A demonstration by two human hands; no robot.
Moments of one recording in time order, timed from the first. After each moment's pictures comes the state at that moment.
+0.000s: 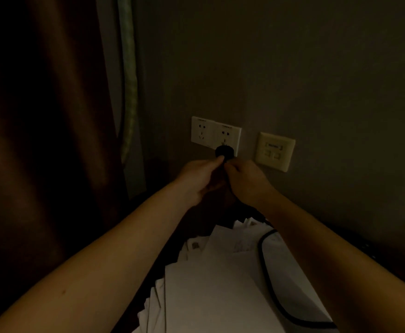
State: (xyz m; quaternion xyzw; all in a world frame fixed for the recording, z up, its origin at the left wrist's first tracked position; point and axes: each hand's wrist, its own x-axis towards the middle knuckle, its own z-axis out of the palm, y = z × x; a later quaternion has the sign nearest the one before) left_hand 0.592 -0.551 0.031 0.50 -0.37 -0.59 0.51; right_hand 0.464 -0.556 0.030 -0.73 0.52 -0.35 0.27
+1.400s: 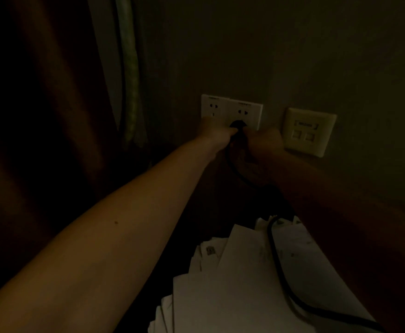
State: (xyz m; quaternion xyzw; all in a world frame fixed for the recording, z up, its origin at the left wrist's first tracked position) left_hand 0.594 -0.651 0.031 0.62 -0.50 -0.37 0.48; right_hand 0.485 -0.671 0.009 -0.50 0.62 -0.49 0.37
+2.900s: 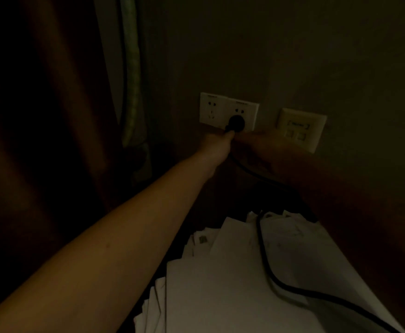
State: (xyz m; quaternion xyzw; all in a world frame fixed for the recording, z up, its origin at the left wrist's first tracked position) left_hand 0.582 -0.607 0.020 0.59 -0.46 -0.47 0.47; right_hand 0.456 -0.621 0.025 -0.58 0.53 -0.39 0.48
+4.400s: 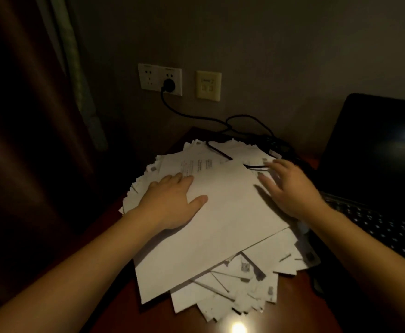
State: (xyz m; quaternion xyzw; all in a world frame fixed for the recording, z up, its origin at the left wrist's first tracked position) left_hand 0.568 -0.322 -0.053 0.57 -0.81 -0.09 0.01; right_hand 0.285 -0.301 -0.048 -0.68 0.69 -0.23 0.03
